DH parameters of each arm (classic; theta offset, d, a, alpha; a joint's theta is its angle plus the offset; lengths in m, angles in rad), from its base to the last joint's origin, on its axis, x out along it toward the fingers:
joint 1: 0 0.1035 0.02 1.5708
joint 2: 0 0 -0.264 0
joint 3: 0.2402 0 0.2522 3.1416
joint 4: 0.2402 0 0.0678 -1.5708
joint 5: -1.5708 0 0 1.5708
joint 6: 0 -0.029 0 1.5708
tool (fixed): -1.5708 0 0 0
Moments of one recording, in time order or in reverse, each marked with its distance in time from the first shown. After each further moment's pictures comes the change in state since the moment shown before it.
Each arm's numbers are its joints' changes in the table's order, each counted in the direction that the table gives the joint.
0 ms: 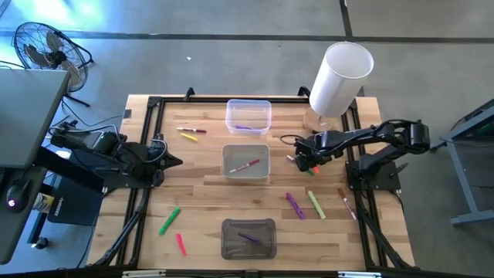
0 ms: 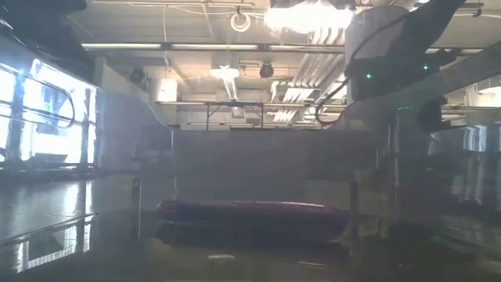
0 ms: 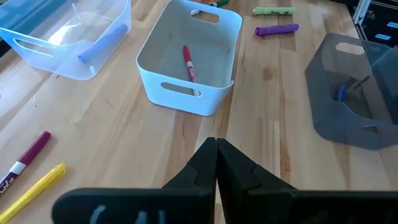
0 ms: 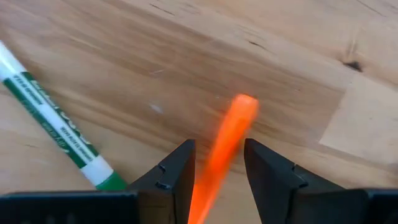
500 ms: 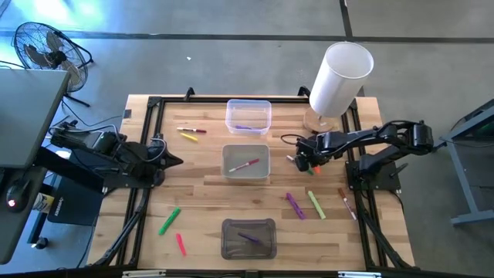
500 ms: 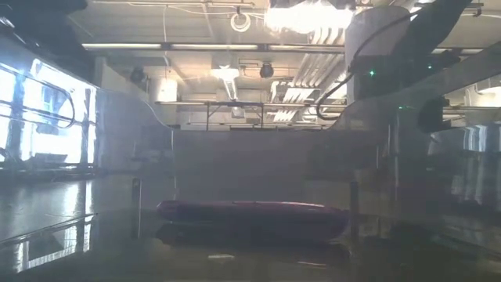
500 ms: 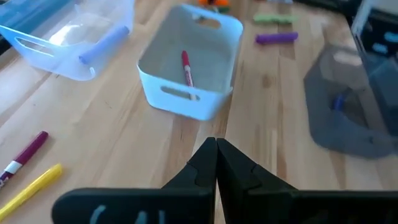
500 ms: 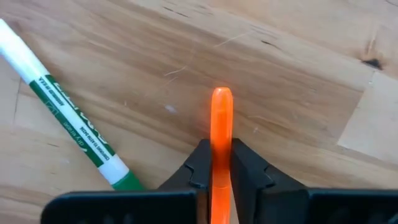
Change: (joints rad) left arm 0.000 0.000 0.000 -0.024 -0.020 0.039; right arm 0.001 0.004 -0.049 -0.073 -0.028 -0.029
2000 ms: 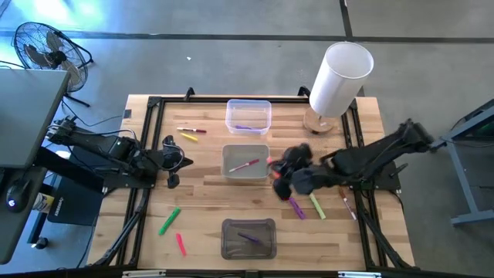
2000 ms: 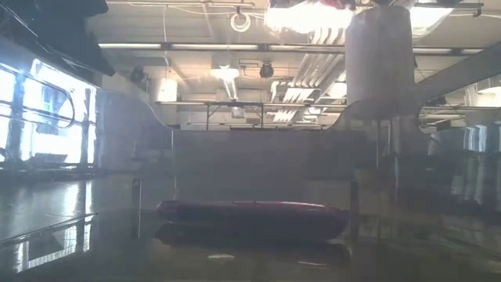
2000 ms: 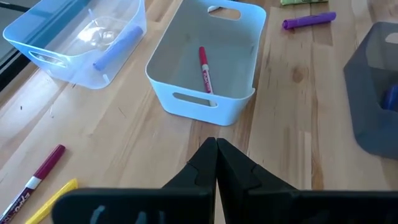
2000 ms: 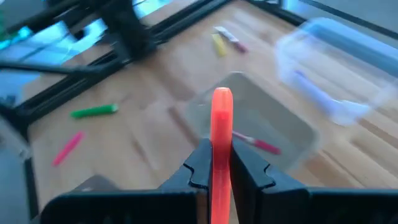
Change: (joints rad) left arm 0.000 -0.225 0.001 -0.127 -0.076 -0.061; right arm 0.626 -0.019 0.800 0.027 0.527 0.176
